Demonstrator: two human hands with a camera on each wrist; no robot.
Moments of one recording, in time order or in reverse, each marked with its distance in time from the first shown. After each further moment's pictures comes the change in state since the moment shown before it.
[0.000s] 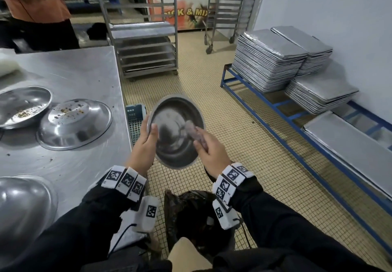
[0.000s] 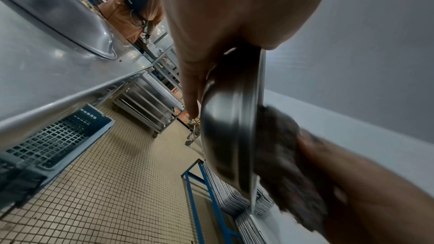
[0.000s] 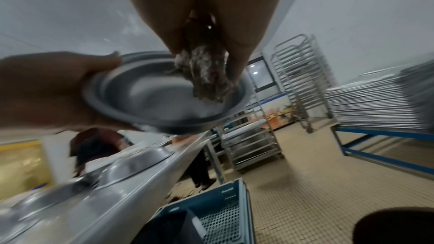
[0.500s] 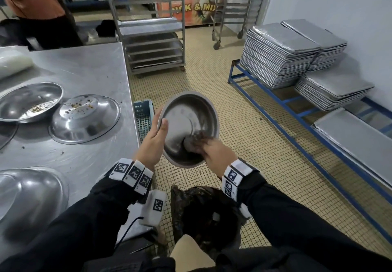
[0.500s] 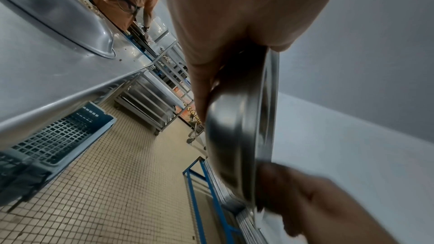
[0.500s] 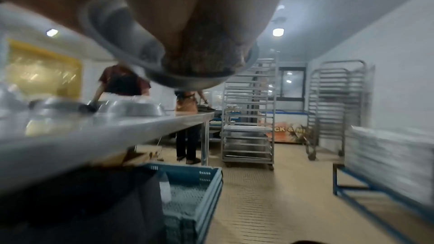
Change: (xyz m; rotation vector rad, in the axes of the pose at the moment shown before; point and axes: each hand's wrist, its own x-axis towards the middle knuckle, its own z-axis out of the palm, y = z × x) left_hand -0.005 0.006 0.003 0.024 -0.057 0.034; right_hand 0.000 0.021 0.001 -0.523 -0.222 -0.225
